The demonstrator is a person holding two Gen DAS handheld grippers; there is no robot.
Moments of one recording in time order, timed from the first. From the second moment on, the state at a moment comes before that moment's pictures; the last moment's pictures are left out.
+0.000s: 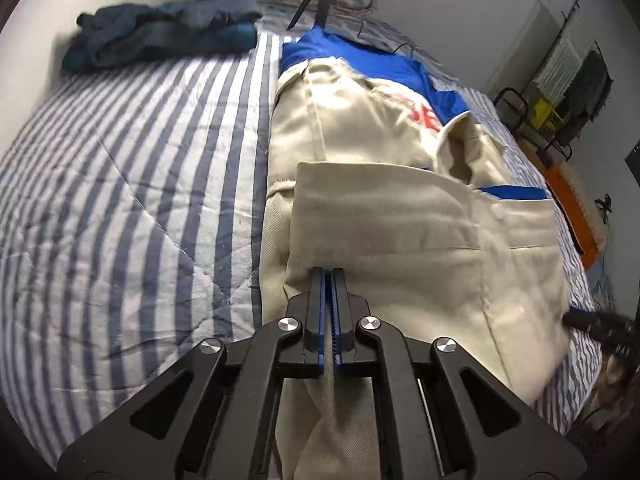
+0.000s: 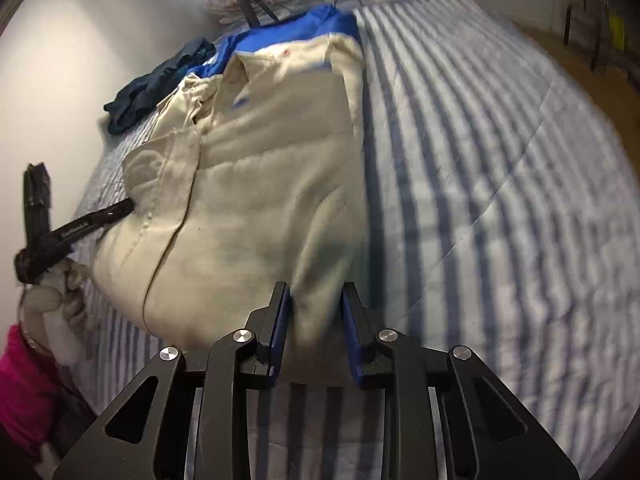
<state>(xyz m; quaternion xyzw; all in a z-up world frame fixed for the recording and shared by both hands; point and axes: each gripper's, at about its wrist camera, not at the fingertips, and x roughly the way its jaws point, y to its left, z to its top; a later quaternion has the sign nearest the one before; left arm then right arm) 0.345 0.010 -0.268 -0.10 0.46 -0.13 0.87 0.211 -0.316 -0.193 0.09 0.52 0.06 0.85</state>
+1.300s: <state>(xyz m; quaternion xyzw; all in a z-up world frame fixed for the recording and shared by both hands) 0.622 0.045 -0.138 -0.14 0.42 -0.18 0.88 0.495 -0.342 -0.075 0.05 0.43 0.08 0.90</state>
